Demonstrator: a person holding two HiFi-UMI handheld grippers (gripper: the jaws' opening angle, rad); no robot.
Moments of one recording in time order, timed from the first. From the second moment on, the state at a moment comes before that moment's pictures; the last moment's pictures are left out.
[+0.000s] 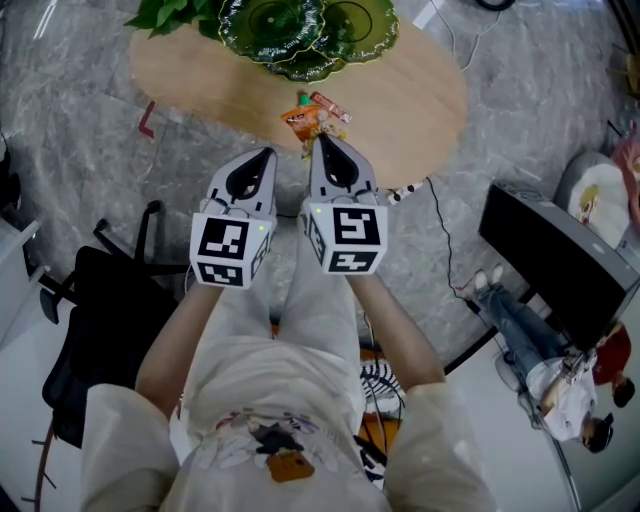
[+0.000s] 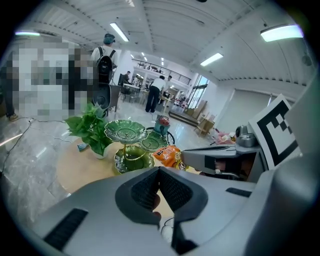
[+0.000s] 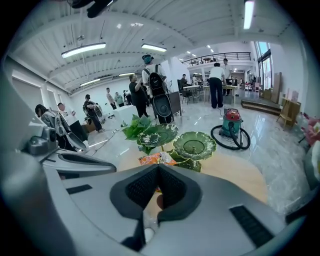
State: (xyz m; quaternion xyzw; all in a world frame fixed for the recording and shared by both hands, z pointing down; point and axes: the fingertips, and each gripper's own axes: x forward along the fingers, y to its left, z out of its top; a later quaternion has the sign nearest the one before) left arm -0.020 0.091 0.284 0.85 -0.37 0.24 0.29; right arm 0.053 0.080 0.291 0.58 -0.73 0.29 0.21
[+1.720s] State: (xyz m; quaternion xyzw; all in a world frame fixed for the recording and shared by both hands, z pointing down) left arm -0.050 -0.025 0.260 0.83 -0.43 0.19 0.29; right arm 0.029 -0.042 0.262 0.58 -0.74 0.28 0.17
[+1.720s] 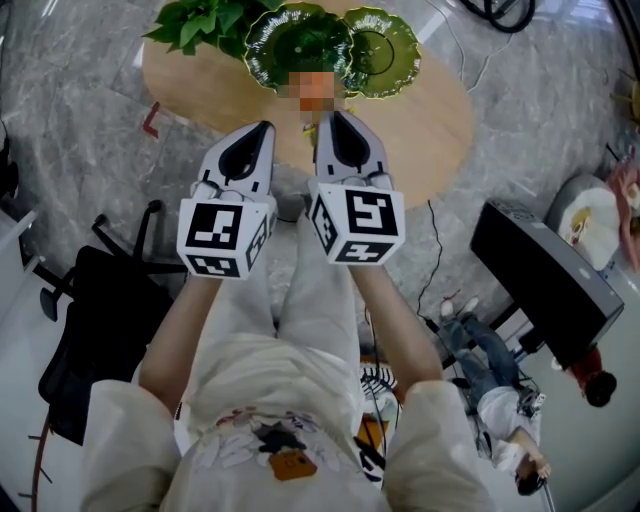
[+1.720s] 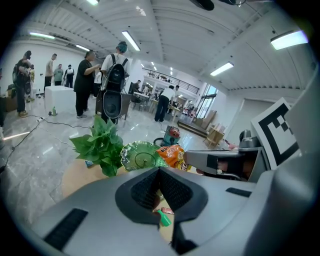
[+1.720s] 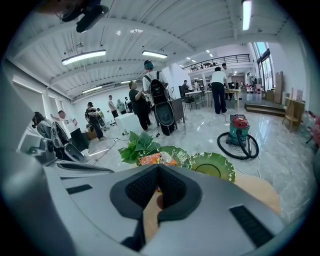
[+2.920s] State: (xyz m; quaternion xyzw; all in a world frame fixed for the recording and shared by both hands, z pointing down) left arm -0.062 -0.079 0.270 0.83 -0.44 0.18 0.28; right arm 0.017 -0.105 0.272 0.59 -0.74 0.27 0.15
